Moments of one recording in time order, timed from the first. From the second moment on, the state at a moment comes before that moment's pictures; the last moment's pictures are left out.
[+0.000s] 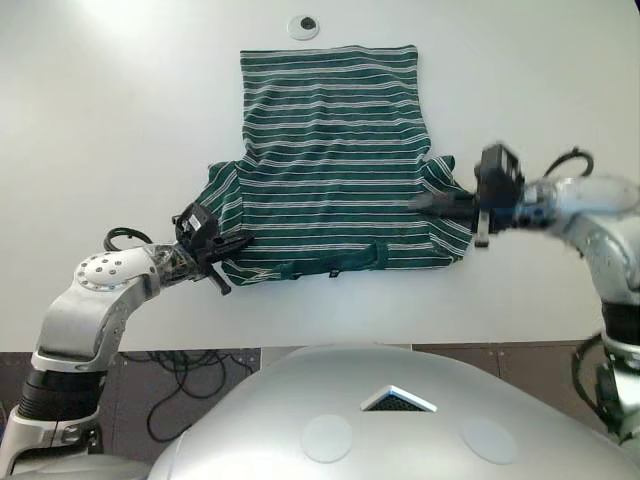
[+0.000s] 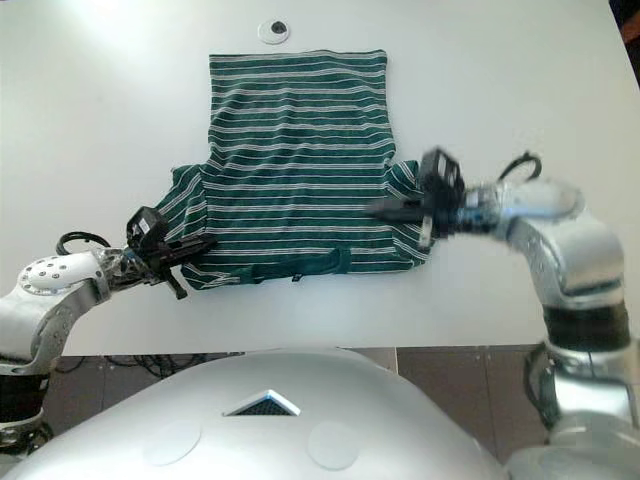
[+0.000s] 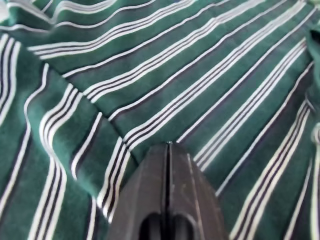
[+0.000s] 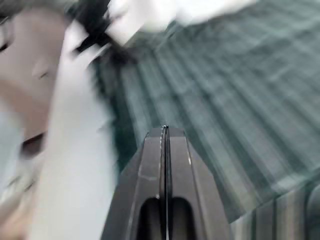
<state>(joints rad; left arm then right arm) 0.34 0.76 0.01 -0.38 -0.46 0.64 -0.75 -0.12 -0.73 0.07 -0.31 0.52 0.72 1.07</state>
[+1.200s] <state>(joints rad) 0.27 0.76 0.34 -0.29 -0.62 0.80 -0.69 -0.02 -0.72 0.06 -0.32 0.66 0.75 1.03</state>
